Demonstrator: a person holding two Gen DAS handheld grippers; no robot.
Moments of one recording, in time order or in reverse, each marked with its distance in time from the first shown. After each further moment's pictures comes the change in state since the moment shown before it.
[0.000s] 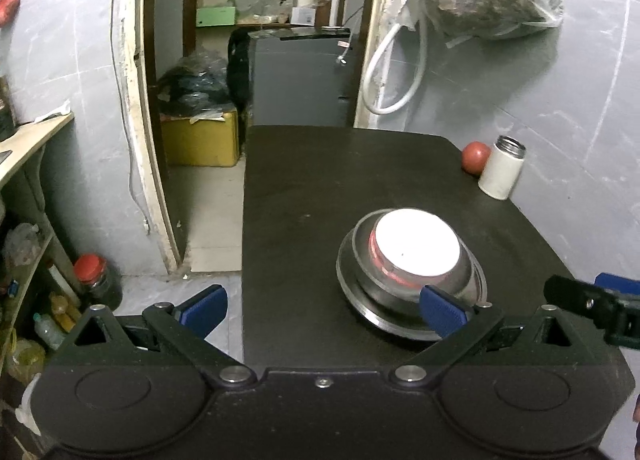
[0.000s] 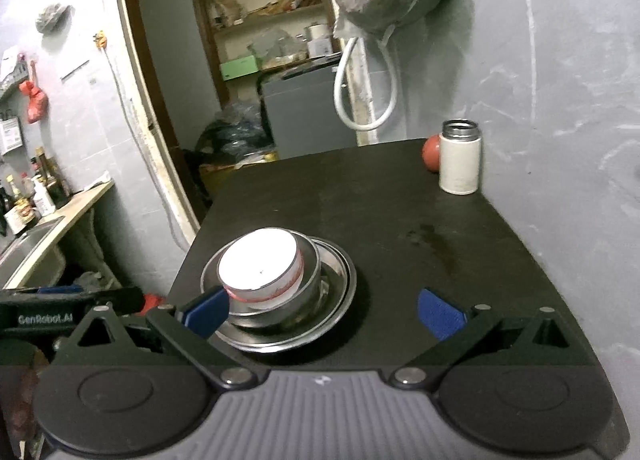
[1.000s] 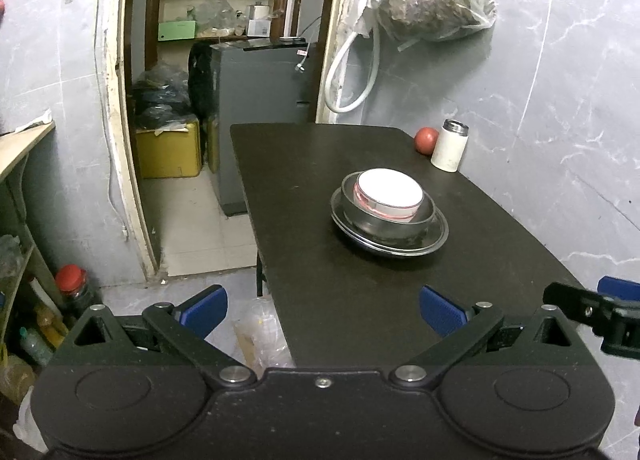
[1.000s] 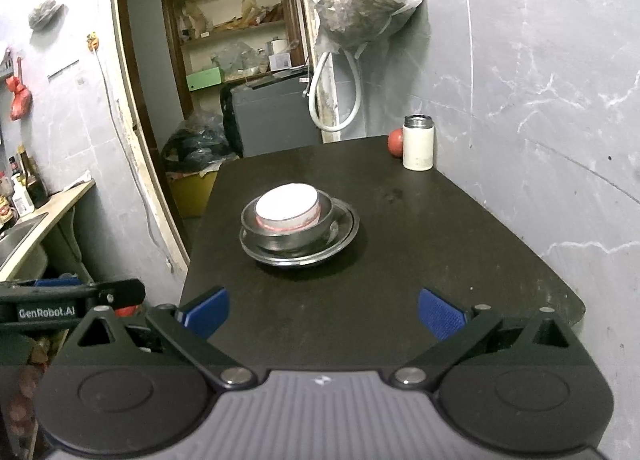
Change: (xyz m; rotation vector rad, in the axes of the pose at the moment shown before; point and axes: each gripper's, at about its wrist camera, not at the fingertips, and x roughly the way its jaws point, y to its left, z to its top) left arm -0.082 0.050 -0.067 0.067 -0.037 -0.140; right arm -0.097 0.075 -0.078 0.031 -0.038 -0.151
